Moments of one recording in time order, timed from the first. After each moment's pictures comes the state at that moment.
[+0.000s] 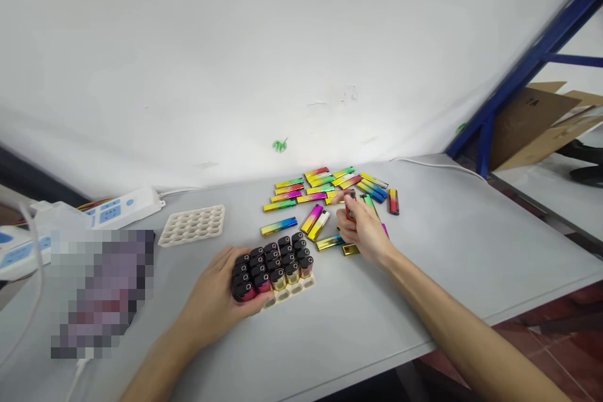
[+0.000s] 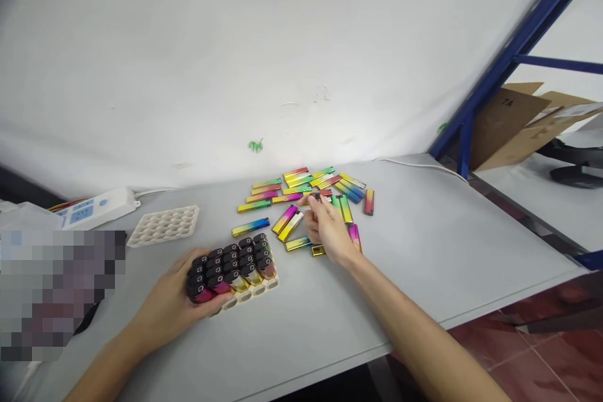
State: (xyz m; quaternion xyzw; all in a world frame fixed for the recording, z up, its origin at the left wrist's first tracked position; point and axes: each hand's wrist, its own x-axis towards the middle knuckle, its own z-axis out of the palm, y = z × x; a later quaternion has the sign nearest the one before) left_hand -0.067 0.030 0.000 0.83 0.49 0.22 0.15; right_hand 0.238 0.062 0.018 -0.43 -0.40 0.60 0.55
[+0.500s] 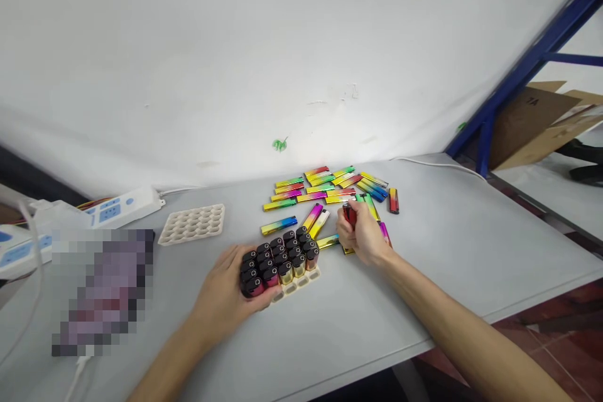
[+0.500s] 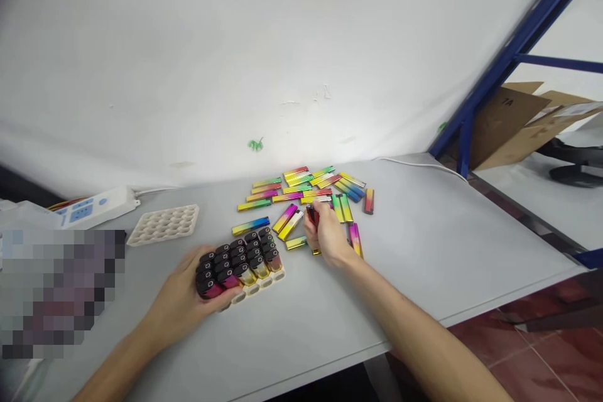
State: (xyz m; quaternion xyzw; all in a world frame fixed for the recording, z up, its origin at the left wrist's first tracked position) left_hand -0.053 0.029 -0.006 0.82 0.51 0.24 0.14; right_hand 0.230 0.061 0.018 -0.47 -0.36 0.62 0.52
